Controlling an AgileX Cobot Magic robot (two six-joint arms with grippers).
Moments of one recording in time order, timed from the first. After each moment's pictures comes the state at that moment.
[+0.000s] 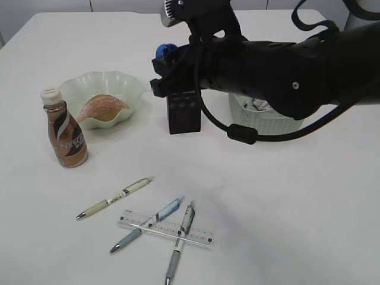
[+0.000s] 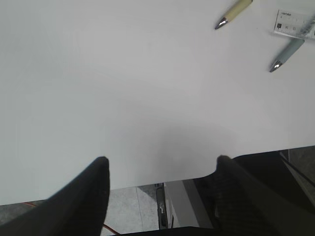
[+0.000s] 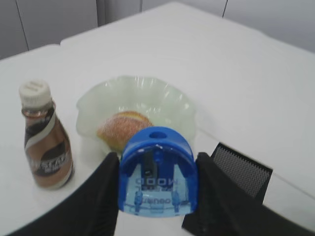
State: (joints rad) left arm -0.17 1.09 -0.94 -0.03 1.23 -0.12; right arm 0.59 1.75 -1.15 0.04 -0.20 -0.18
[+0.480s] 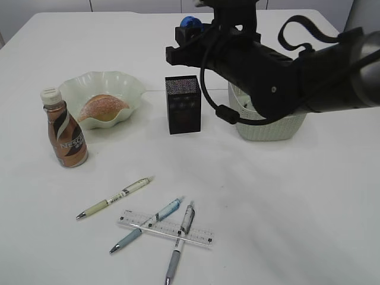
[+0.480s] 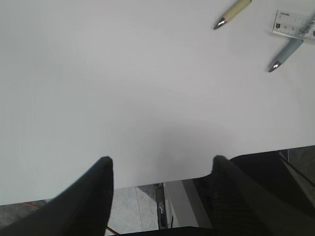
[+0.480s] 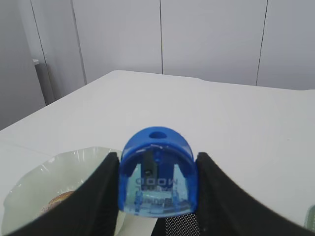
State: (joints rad) left arm -0.17 1.09 -0.94 -0.03 1.23 -0.12; right arm 0.53 1.89 -1.20 0.24 -0.55 -0.19
